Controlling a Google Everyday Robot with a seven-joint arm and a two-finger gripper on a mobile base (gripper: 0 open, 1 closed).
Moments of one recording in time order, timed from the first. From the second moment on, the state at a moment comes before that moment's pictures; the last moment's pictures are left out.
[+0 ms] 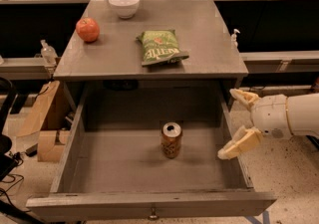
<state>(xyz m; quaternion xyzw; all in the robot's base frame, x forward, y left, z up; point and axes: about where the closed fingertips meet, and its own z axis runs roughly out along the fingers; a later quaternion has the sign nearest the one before) 0.477 -0.175 0.791 -0.52 0.71 0.21 0.42</state>
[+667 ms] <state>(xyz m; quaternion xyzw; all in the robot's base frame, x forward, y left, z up) 0.500 -0.113 0.734 -0.55 0.69 0.24 0.41</state>
